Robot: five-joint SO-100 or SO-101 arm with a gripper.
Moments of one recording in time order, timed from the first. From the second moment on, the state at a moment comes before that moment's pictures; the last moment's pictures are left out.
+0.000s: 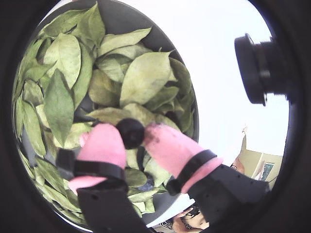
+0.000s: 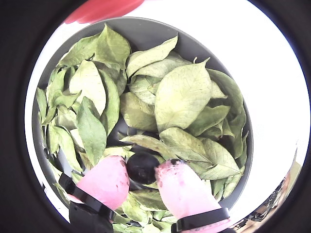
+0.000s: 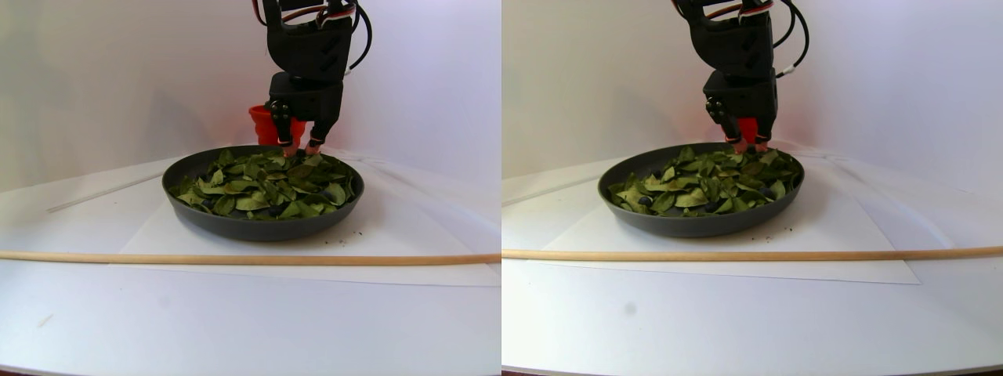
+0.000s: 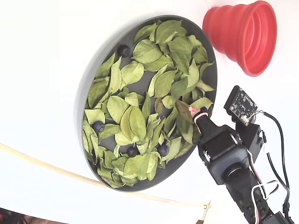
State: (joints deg) arm 15.7 85.2 117.0 -12.7 -91.7
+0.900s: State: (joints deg) arm 11.9 95.7 117.0 -12.7 -93.9
